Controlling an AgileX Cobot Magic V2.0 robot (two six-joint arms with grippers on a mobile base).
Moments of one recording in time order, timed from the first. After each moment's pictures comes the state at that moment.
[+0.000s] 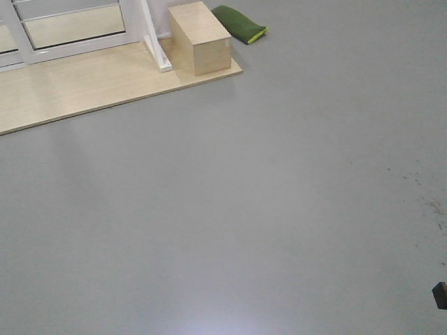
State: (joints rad) left arm -0.05 -0.01 0.03 0.00 0.05 0.04; right arm -0.07 -0.01 0.03 -0.06 0.14 0.05
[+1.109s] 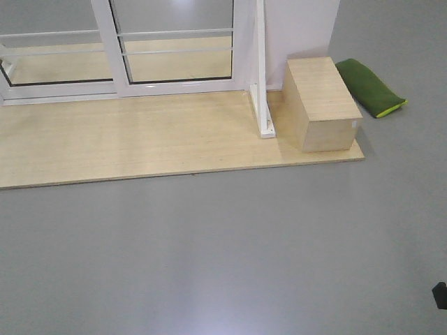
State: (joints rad) left arm -0.05 -0.01 0.03 0.00 0.05 0.04; right arm -0.07 -0.01 0.03 -0.06 0.14 0.05
